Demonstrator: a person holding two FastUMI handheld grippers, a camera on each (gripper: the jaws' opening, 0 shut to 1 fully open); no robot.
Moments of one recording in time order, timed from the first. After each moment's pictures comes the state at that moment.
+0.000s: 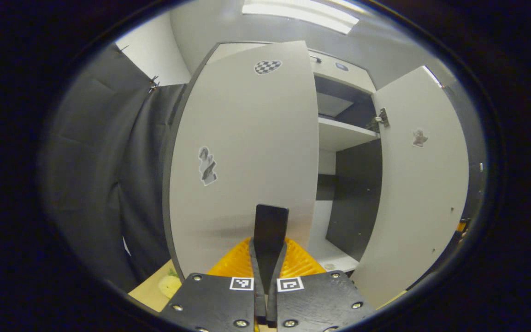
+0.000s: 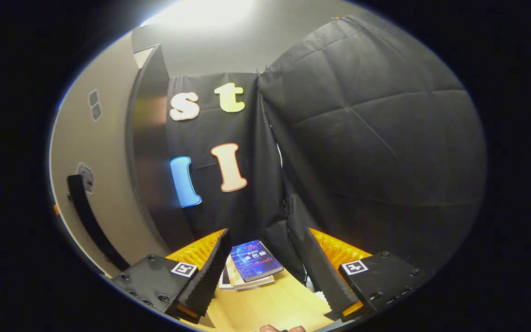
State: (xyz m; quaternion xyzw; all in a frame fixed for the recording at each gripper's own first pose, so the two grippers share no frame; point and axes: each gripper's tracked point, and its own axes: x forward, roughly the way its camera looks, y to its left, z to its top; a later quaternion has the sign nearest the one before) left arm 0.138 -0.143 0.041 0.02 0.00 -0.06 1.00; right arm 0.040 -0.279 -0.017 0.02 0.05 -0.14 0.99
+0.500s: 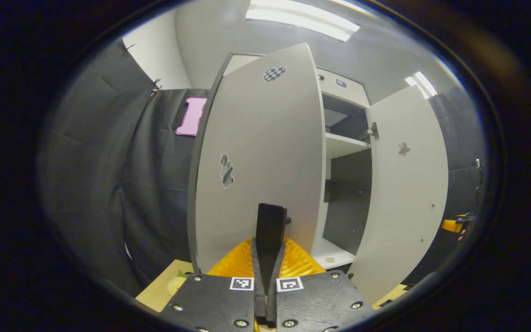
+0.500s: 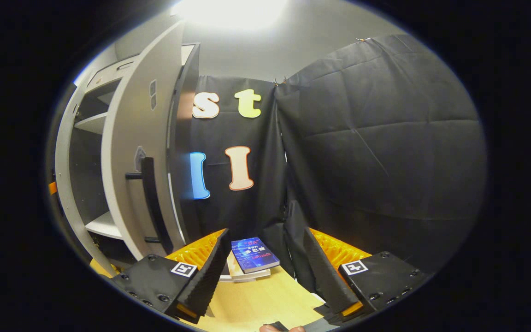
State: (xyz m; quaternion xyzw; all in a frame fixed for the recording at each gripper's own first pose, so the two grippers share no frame) left arm 0.092 -0.088 0.042 0.01 -0.02 -0.09 1.00; right arm -0.022 -0.216 -0.012 -0.03 0.05 -0.13 0.99
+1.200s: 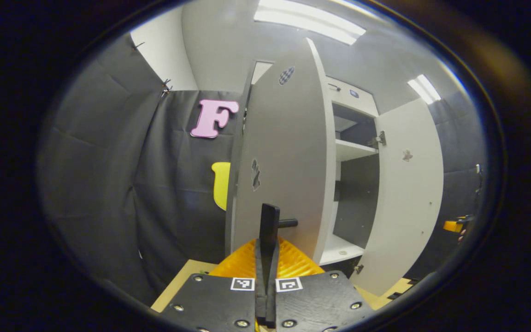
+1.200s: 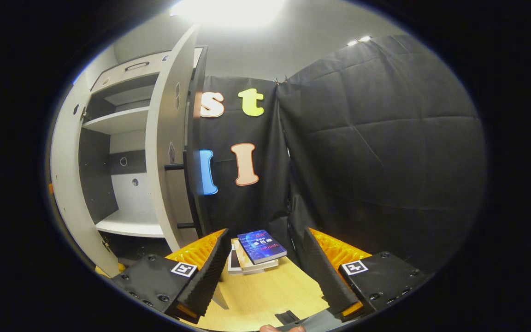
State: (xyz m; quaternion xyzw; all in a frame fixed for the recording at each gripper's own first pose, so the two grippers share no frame) left arm 0.055 0.001 0.061 0.01 -0.02 -0.08 1.00; right arm -0.060 -0.184 -0.023 -0.02 0.06 -0.14 0.99
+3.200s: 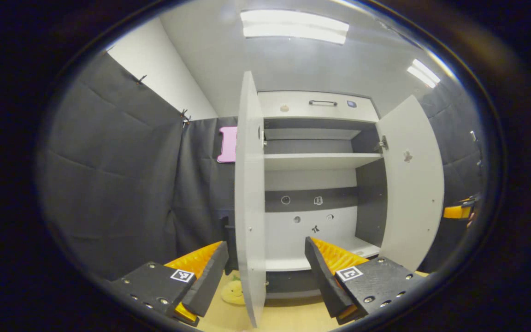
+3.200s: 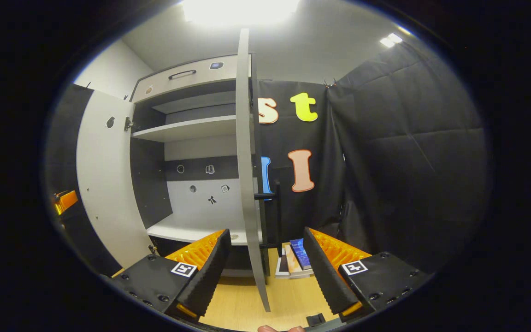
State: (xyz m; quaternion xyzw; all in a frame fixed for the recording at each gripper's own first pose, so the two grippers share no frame) left arm -0.050 -0.028 0.094 0.07 -0.05 0.02 1.00; right arm -0.043 -0.078 0.005 -0.01 0.07 0.03 1.00
